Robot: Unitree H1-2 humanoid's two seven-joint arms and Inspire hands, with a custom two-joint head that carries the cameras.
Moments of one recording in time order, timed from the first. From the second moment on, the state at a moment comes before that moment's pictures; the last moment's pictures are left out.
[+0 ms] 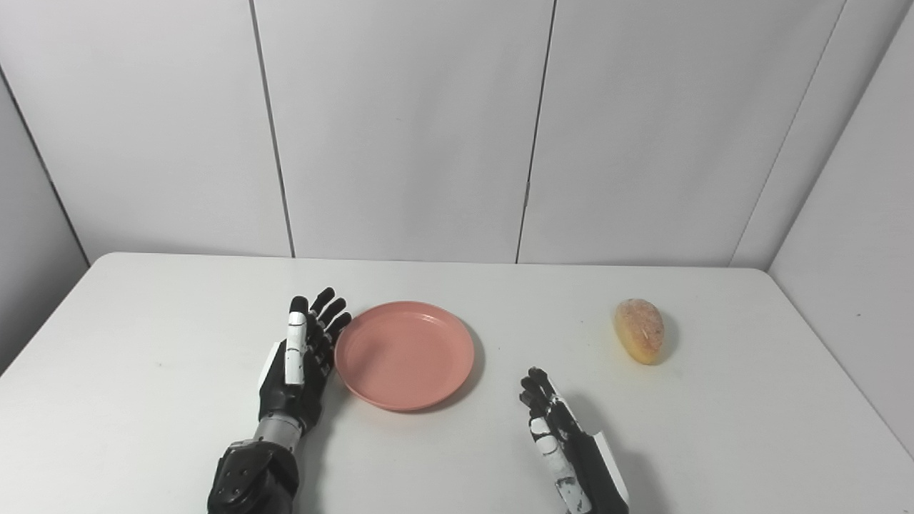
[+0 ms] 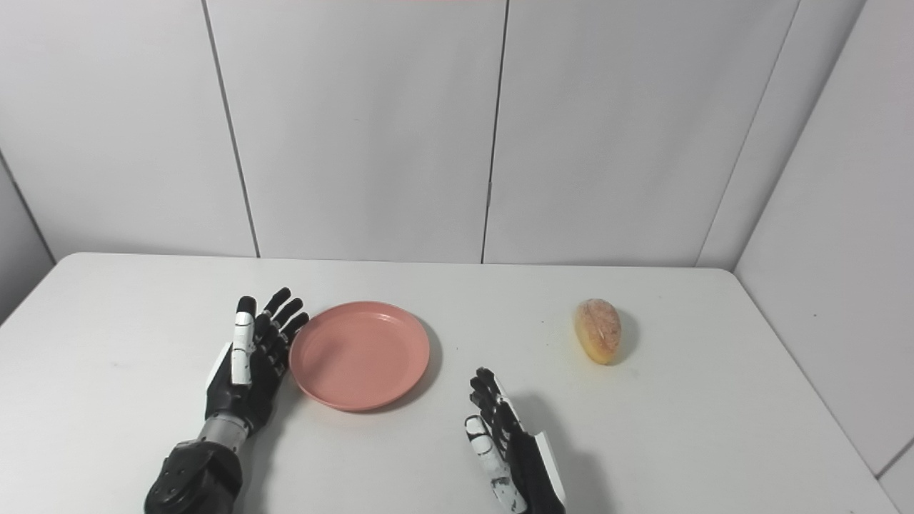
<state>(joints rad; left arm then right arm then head) -0.47 0.03 0.12 0.44 -0.29 -0.01 -0.15 0.00 0.08 0.12 -0.05 -0.03 -0.11 0.05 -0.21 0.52</state>
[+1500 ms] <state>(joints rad) -0.51 -0.01 0.08 0.58 -0.17 -0.21 -0.08 0.00 0.05 0.11 -0.04 -0.07 -0.18 0.02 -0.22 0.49</state>
